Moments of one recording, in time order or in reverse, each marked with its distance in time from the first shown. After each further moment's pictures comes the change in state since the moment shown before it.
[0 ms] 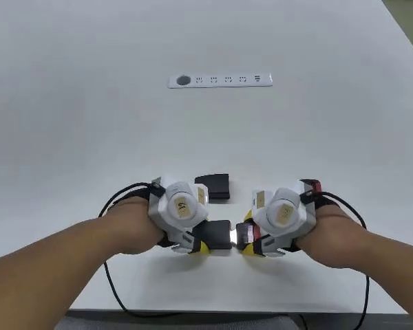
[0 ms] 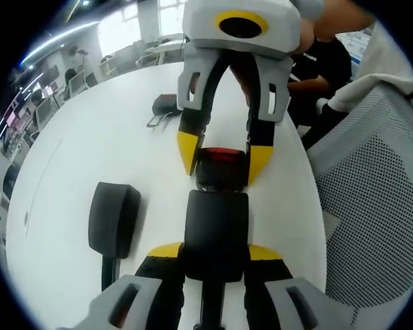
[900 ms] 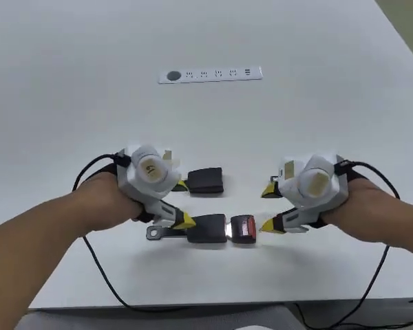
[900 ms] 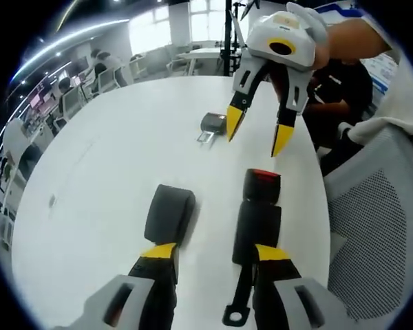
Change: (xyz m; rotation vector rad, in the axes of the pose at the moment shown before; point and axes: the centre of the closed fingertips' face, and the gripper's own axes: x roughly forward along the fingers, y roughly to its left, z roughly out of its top) left arm -0.044 0.051 0.012 -0.107 -0.069 0.117; right arm -0.063 -0.034 -0.022 0.026 -0.020 -0.083
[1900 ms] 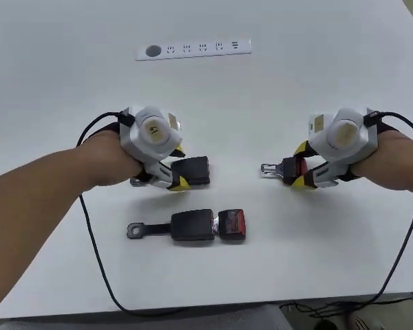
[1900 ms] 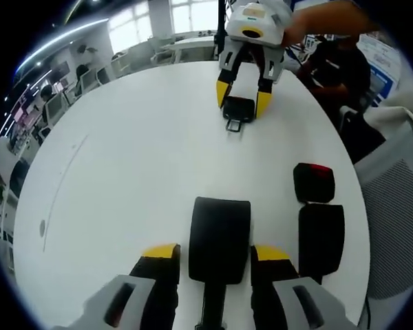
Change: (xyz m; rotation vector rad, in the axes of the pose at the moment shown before) left arm 0.057 0.050 0.010 0.103 0.085 -0.061; right arm -0.005 -0.076 -0.089 0.069 0.126 -0.011
